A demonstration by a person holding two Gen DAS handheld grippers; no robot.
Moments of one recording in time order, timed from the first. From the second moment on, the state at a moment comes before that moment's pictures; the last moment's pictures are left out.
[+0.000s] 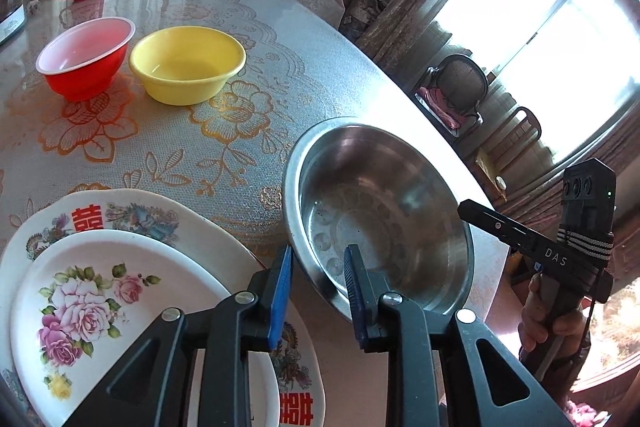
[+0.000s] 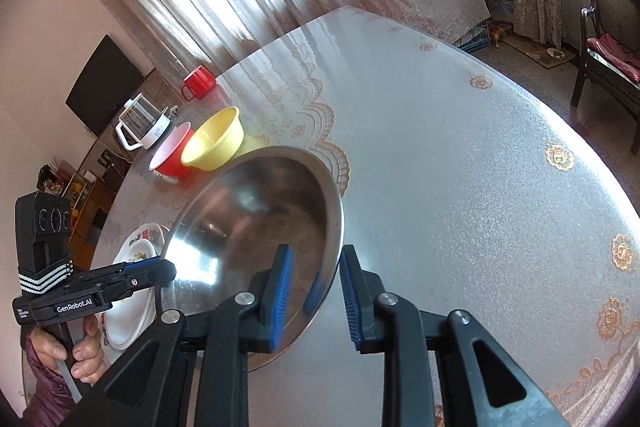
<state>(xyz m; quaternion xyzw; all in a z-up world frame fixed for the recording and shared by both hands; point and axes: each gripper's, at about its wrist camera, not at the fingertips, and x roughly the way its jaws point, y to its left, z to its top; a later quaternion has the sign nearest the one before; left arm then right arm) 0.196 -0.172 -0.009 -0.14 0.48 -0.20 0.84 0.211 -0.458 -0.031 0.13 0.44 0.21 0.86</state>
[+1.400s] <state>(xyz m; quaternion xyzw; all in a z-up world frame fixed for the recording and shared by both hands) 0.341 -0.042 -0.020 -0.25 0.47 -0.08 0.84 0.407 -0.265 -0.038 0.08 0.52 0.25 0.81</state>
